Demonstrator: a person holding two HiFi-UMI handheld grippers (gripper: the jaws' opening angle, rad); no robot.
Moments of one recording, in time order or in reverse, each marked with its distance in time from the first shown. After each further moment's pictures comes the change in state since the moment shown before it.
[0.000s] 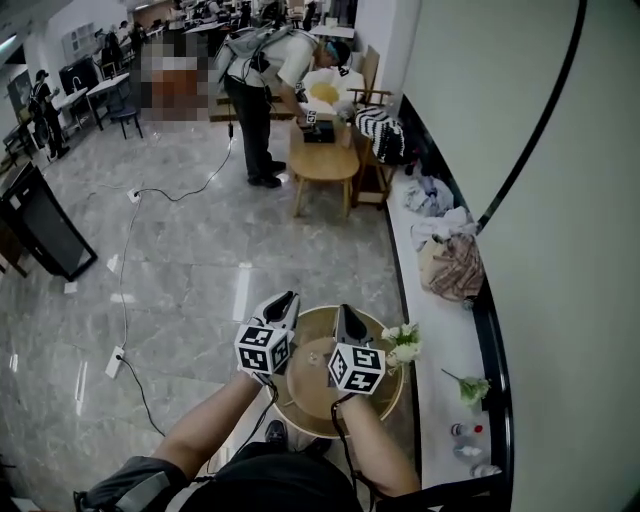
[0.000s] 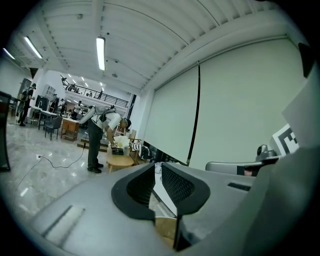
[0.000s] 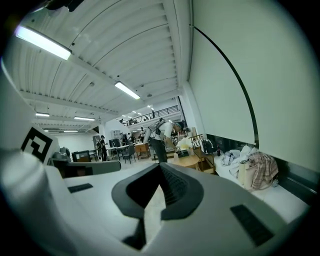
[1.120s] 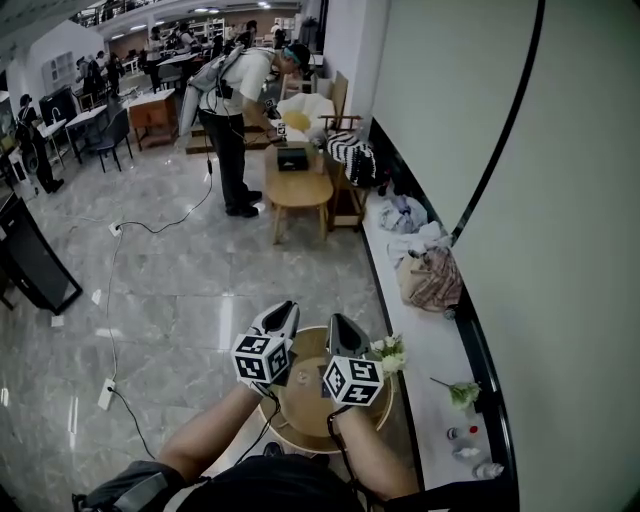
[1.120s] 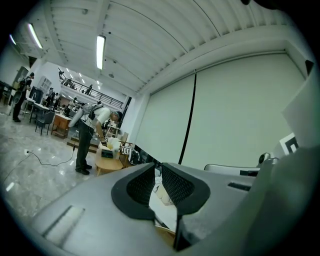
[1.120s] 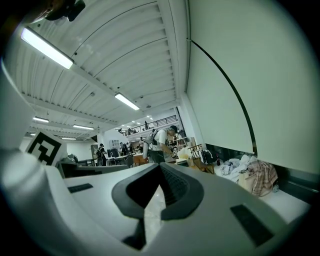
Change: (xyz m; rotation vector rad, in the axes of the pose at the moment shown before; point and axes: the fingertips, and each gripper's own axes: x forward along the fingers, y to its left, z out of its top) left arm 0.000 -0.040 0.046 -0.048 -0.054 -0.105; right arm -0.033 0.010 0.055 0.012 -0.131 -0.014
